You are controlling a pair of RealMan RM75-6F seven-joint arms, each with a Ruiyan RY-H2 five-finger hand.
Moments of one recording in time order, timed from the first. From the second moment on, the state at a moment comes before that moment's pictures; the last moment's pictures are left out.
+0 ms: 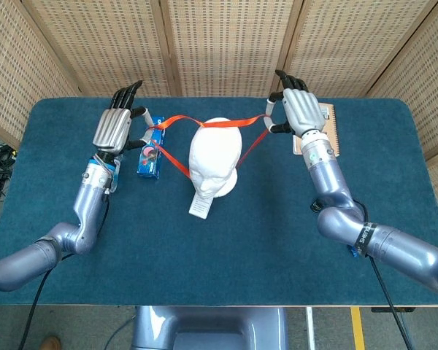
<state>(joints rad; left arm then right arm) -0.92 -1.56 -0.41 -1.08 1.14 0.99 -0.11 1.09 -1.29 0.44 -1.32 -0.59 0.79 -0.21</state>
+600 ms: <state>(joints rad) -0.91 -1.55 -0.42 -1.06 1.11 0.98 -0.14 1.06 -1.31 0.42 -1.29 -0.63 0.83 -0.20</state>
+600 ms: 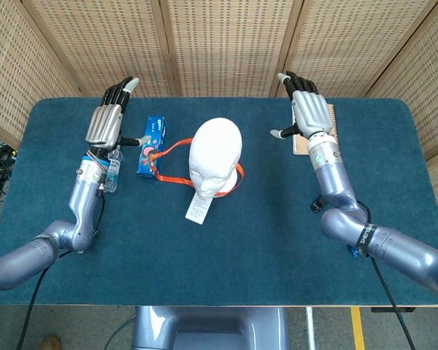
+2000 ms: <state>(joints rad) -0.73 -1.41 -0.07 -1.53 1.32 0.89 0.06 0.32 -1.16 -0.03 -1.44 -1.49 1.47 0.09</state>
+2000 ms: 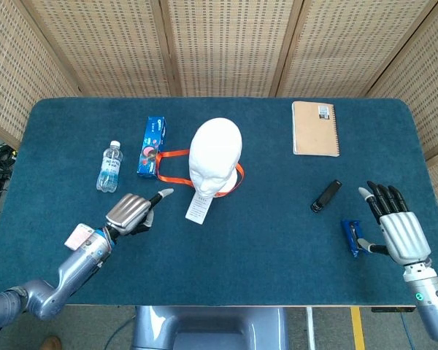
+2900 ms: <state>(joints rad) -0.86 -1.68 -0.11 -1.38 0.97 0.71 0.29 0.25 -1.18 0.02 -1.41 -1.50 1.46 0.07</state>
